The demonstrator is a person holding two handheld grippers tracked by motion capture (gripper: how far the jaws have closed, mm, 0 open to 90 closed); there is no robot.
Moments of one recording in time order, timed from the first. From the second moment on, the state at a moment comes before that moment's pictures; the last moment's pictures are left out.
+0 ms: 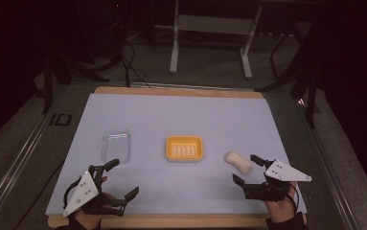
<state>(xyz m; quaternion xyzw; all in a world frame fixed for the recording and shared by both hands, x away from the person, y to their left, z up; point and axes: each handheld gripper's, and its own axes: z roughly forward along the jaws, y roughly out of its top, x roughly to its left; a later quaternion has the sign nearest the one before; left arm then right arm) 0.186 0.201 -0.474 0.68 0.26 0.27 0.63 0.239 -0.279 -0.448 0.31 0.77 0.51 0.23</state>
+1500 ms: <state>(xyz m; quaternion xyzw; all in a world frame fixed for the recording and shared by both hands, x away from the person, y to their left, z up) 0.185 0.193 -0.477 0.72 0.24 0.25 0.61 0.282 -0.256 -0.433 0.24 0.94 0.23 0.07</state>
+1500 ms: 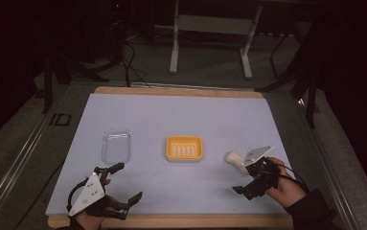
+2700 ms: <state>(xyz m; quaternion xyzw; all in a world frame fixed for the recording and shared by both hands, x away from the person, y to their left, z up) 0.185 0.192 -0.477 0.72 0.24 0.23 0.61 0.324 -0.226 -0.438 0.24 0.97 0.04 0.01</state>
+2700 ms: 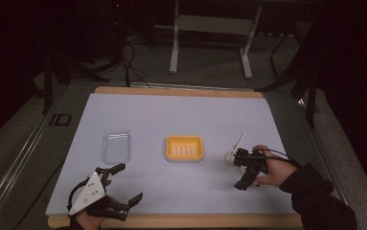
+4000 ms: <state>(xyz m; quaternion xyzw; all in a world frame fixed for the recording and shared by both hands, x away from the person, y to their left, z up) 0.186 0.191 -0.478 0.72 0.24 0.23 0.60 0.383 -0.254 -0.468 0.28 0.95 0.11 0.03</state>
